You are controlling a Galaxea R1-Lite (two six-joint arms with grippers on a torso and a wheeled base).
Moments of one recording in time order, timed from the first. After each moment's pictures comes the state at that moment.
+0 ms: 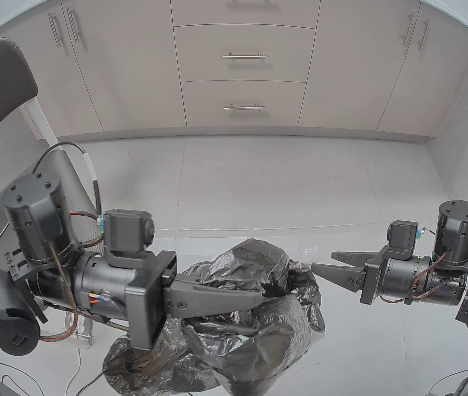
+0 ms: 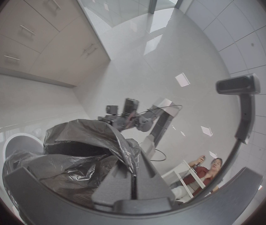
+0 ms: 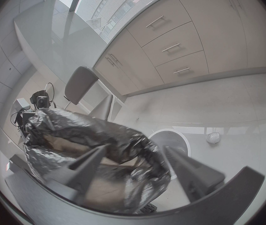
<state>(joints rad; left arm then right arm) -0.64 1.58 -0.55 -0.98 -0.96 -0.47 0.54 1.60 -0.42 -0.91 0.31 0.30</state>
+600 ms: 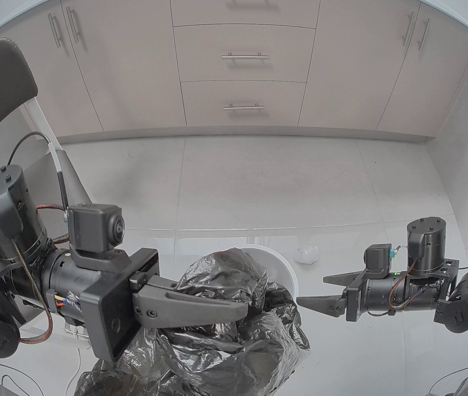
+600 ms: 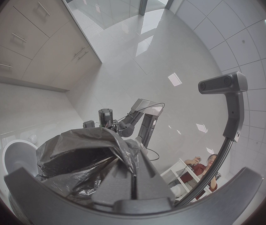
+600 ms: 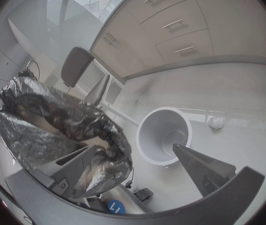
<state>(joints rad) -0.64 1.48 -0.52 -0.98 -1.03 -0.49 0.48 1.77 -0.42 -0.89 0.43 0.20</state>
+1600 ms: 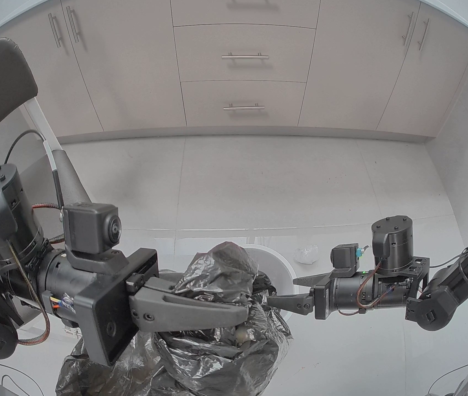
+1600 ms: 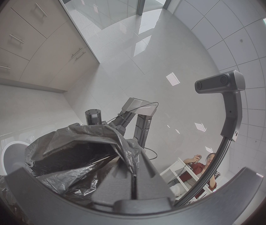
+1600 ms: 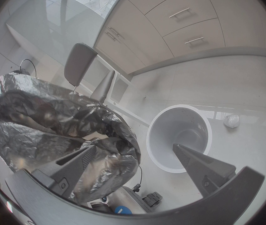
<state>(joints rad) -0.65 1.47 -0.52 -0.98 -1.03 -0.49 0.56 1.91 -0.56 -0.90 0.45 0.26</state>
